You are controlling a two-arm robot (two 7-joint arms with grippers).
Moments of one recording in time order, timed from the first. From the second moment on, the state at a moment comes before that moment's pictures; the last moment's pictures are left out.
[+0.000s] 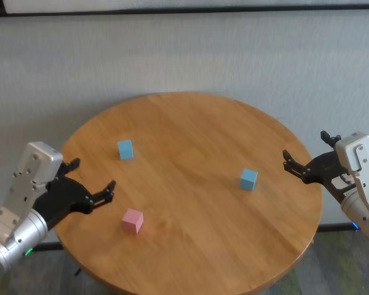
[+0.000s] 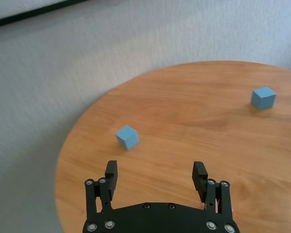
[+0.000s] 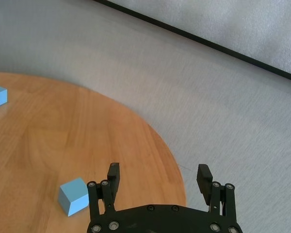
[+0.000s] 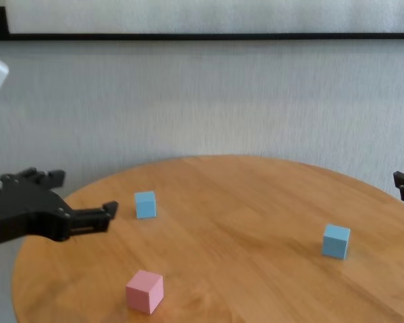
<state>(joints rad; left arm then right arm) -0.11 0.62 0.43 -1.63 -0.34 0.07 -0.13 0.20 0.60 -0.45 -1.41 0.25 -0.12 -0.03</state>
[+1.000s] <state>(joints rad) -0.14 0.57 0.46 -1.67 -0.39 0.37 -0.24 0.20 0.60 -0.45 -1.41 0.25 -0.12 -0.03</state>
